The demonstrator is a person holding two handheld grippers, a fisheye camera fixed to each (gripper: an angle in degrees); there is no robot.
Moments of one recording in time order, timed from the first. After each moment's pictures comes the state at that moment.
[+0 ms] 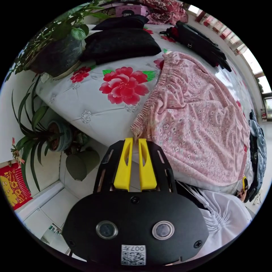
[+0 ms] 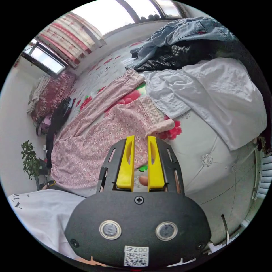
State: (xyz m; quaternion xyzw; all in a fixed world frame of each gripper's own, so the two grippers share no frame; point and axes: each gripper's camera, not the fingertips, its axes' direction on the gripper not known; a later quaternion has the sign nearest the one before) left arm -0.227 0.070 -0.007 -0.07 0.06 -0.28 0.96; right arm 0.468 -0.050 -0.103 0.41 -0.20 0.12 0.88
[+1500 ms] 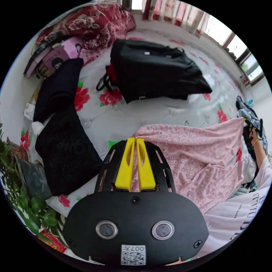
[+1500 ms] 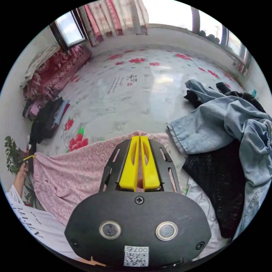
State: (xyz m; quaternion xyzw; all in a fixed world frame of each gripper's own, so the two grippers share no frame) left arm -0.224 -0.193 -0.049 0.07 0.08 -0.11 0.99; right arm 0.316 -0.397 -0.405 0.48 -0.11 -0.04 0.87
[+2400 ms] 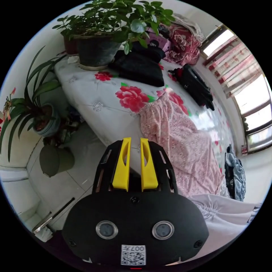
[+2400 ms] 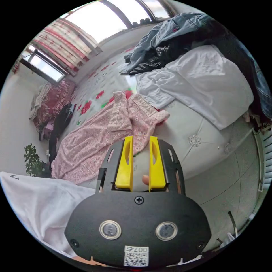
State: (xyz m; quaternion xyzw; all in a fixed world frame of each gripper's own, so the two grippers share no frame) left arm -0.216 0.217 -0.058 0.12 0.12 -0.41 0.90; right arm 0.469 0.011 -0.132 0.46 -0.21 0.13 0.85
